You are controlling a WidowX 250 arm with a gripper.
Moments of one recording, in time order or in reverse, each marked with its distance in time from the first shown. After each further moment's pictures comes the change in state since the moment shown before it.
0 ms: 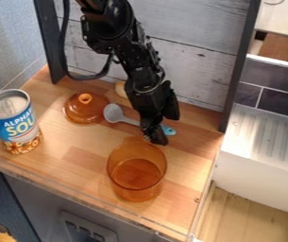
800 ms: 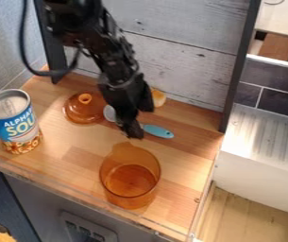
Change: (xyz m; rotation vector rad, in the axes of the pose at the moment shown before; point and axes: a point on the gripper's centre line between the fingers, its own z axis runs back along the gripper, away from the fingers) arm 0.041 0.014 0.039 -0.071 -0.081 0.135
